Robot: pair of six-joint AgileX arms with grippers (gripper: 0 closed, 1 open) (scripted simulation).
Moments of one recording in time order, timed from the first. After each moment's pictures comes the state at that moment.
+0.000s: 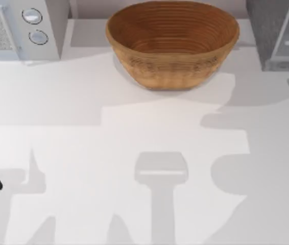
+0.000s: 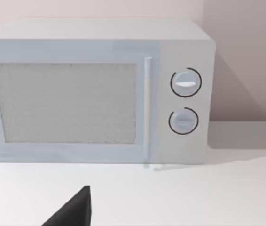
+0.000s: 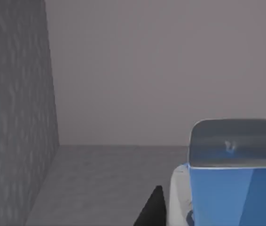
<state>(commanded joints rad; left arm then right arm) 0.00 0.00 0.00 0.00 0.00 0.00 -0.24 1.85 0.83 1.02 -0.22 0.01</state>
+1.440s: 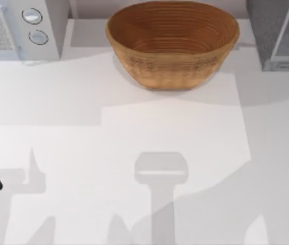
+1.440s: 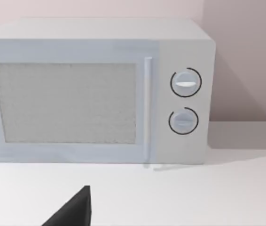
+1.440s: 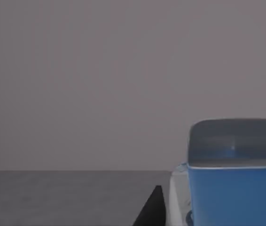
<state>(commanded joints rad) 0.00 0.00 0.00 0.00 0.00 0.00 -0.24 2.32 1.34 1.00 -0.22 0.01</state>
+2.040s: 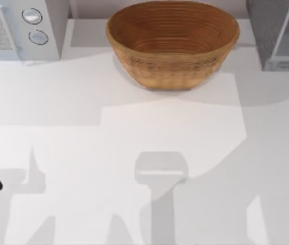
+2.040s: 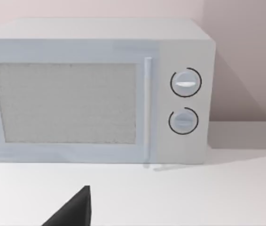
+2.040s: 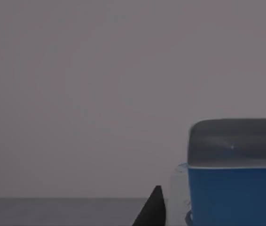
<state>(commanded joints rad) 0.00 0.00 0.00 0.00 0.00 0.00 -0.22 2.44 1.61 0.83 -0.19 0.02</state>
